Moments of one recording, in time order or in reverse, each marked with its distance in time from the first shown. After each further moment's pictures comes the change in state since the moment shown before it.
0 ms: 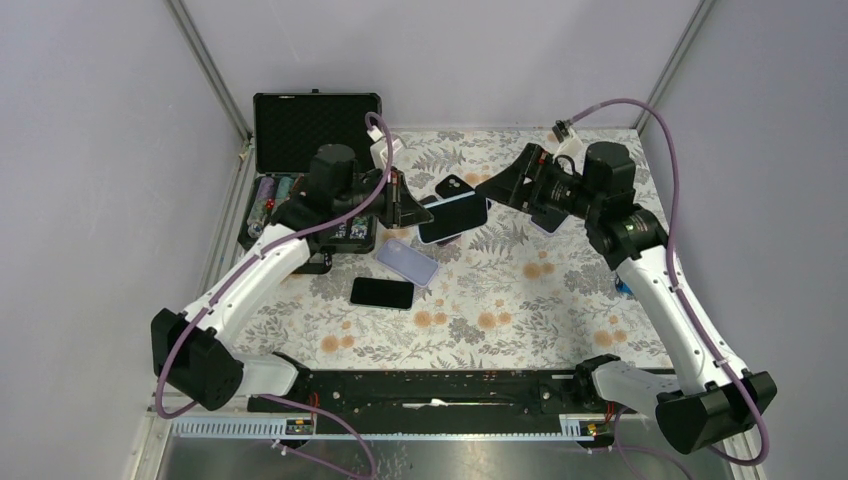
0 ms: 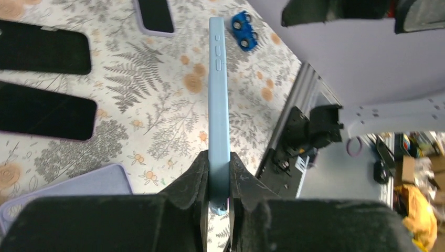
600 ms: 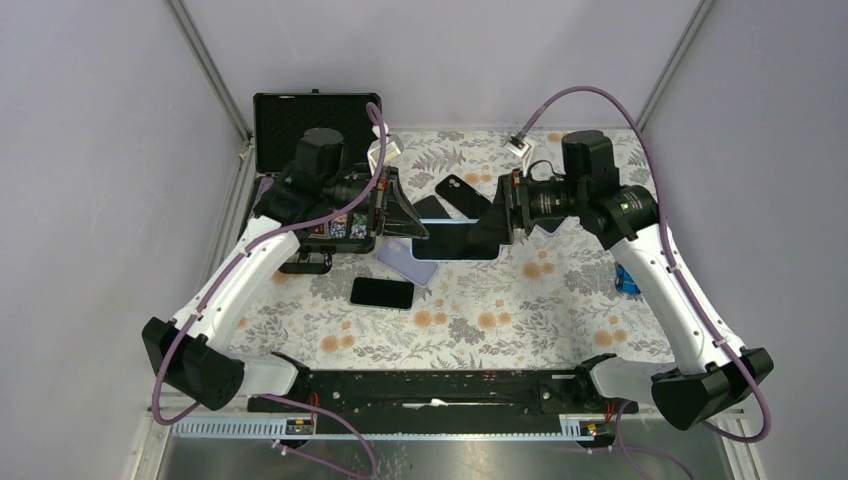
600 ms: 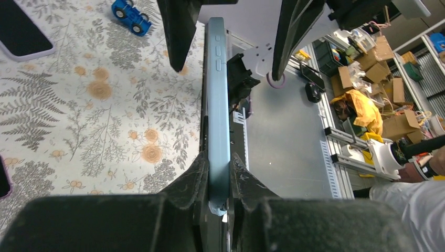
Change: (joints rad) left arm 0.045 0.002 0.179 -0.219 0.520 0.224; right arm 0.072 0.120 0.250 -0.406 -0.371 -0.511
